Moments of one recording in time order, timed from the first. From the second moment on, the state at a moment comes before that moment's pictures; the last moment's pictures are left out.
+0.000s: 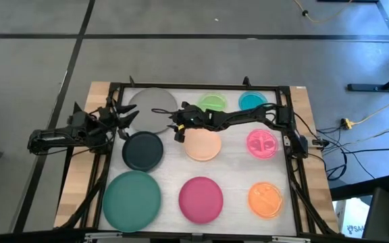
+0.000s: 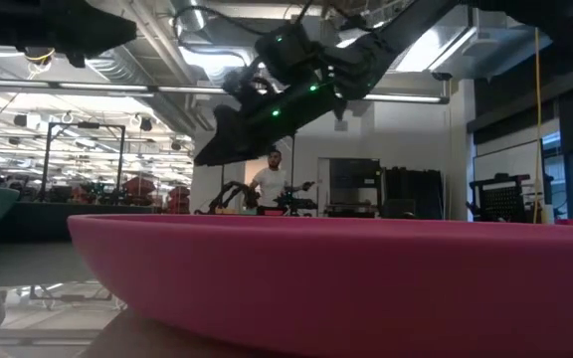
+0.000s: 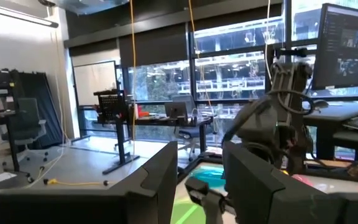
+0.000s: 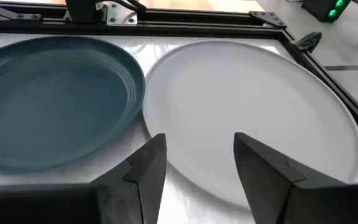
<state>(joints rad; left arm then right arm) 0.10 0.07 0.23 0.09 -0.38 0.14 -0.15 2.16 1.46 0.23 0.03 -0.11</state>
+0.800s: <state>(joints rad) 0.10 0.08 0.23 0.05 -0.38 0.07 0.01 2.26 1.67 -0.05 -0.06 -0.25</state>
